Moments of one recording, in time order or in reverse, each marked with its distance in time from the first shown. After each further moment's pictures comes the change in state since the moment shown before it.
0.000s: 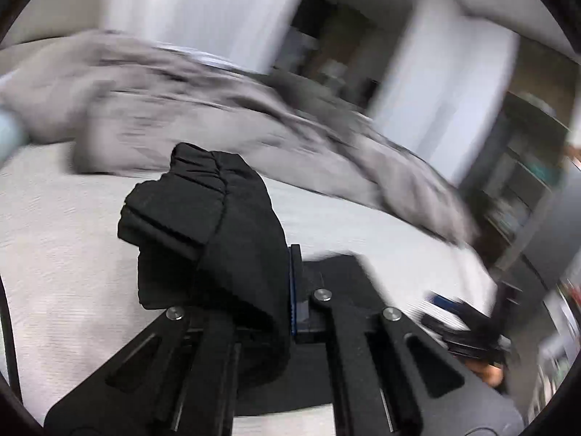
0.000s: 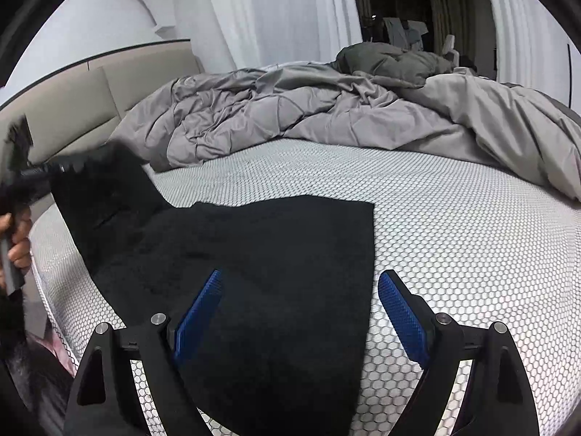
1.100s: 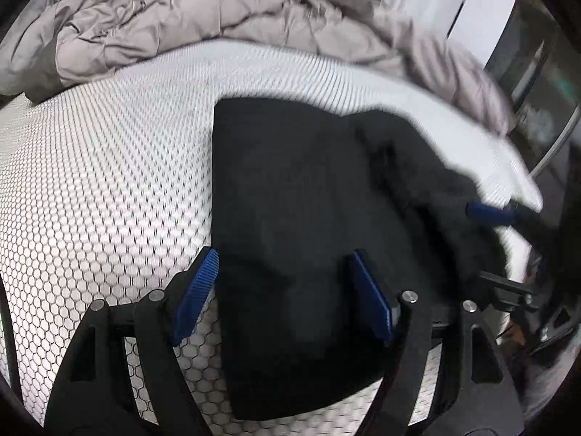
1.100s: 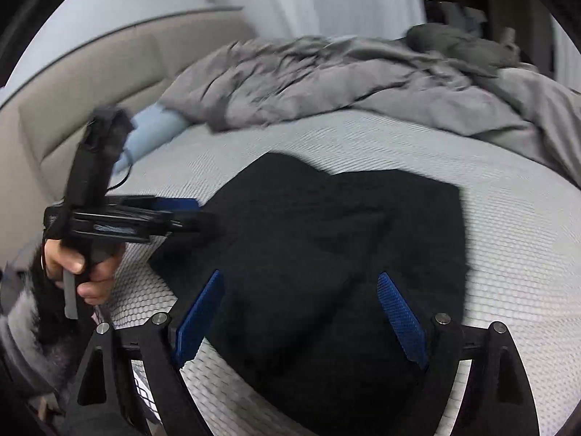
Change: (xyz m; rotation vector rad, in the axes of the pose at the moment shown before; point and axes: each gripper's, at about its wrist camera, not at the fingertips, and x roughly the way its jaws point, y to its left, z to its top) left arm 0.128 0.068 -0.087 0.097 0.384 0.150; right arm 0.044 0.090 -0.019 -0.176 0.180 0.190
